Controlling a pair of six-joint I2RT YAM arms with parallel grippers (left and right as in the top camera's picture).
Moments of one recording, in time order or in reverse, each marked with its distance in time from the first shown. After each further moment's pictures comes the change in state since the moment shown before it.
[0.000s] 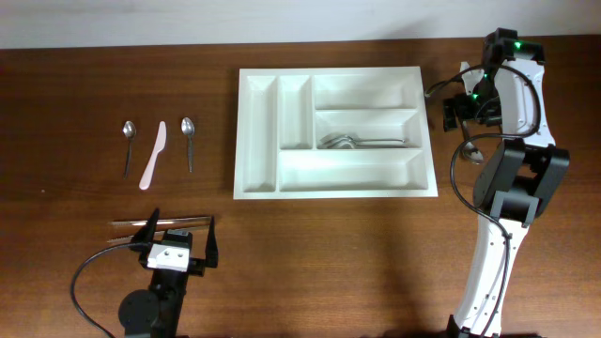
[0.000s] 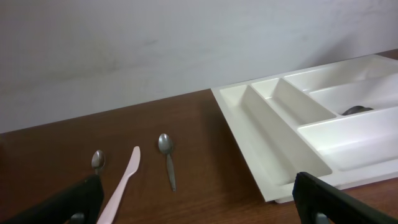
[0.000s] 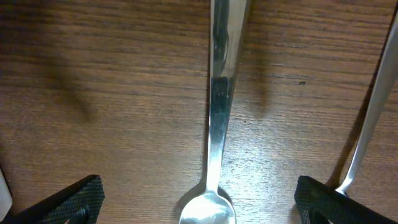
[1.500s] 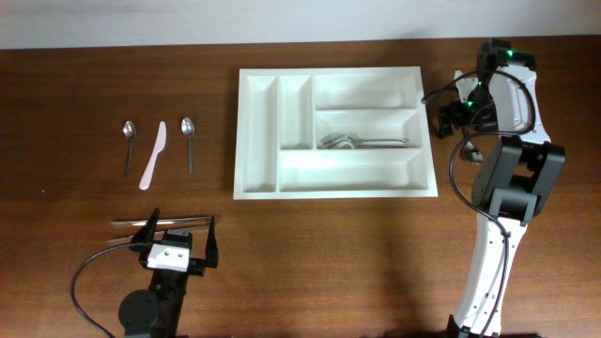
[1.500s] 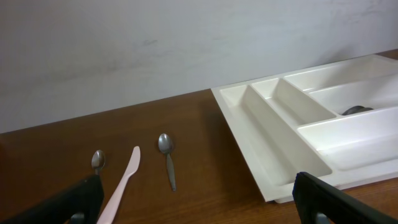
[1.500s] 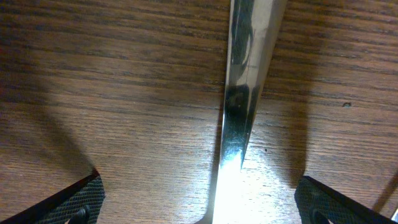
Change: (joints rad) left arm 0.000 0.000 0.000 0.000 0.000 0.000; right arm 0.000 0.029 -0.060 0.064 -0.007 -0.029
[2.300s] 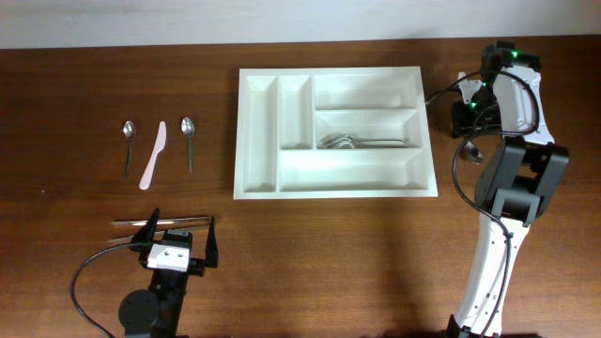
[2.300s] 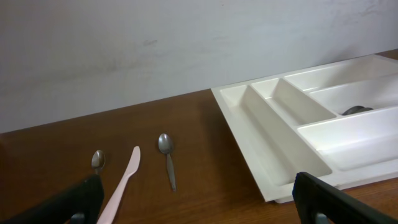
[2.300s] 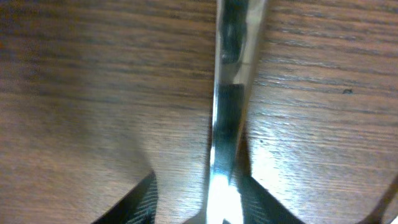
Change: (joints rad) left arm 0.000 0.000 0.000 0.000 0.000 0.000; right arm -0.021 0.000 -0.008 -0.010 -0.018 0.001
